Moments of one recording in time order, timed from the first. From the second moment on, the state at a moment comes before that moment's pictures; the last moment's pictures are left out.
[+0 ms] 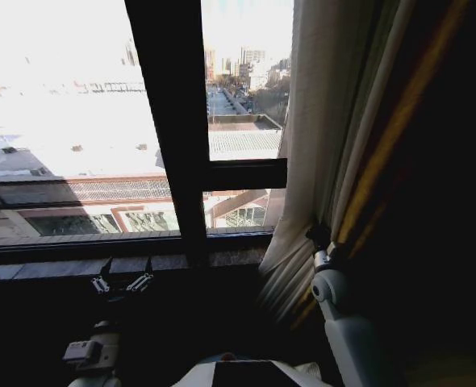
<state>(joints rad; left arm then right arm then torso) 1.96 -1.59 -0.77 -2.39 -0.12 -0.15 0.11 -1.31 1.29 0.53 2.07 0.29 -0.29 0.36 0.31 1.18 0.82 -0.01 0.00</state>
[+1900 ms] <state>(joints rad) 1.86 -1.56 -0.84 -2.39 -0.23 0.04 0.11 -1.75 1.29 0.45 2.41 0.13 -0.25 0.30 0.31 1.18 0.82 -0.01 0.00</state>
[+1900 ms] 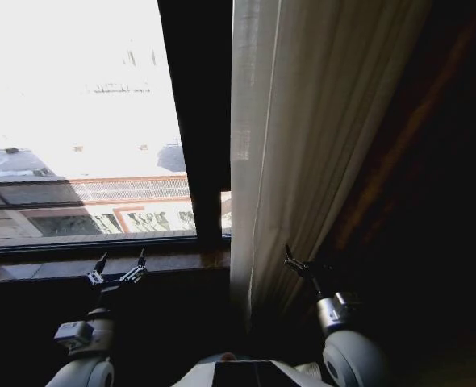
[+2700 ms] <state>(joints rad) 1.87 -1.54 -0.85 -2.41 -0.27 0.06 0.13 -1.69 1.20 0.48 2.38 0.21 -0.25 0.30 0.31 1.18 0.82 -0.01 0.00</state>
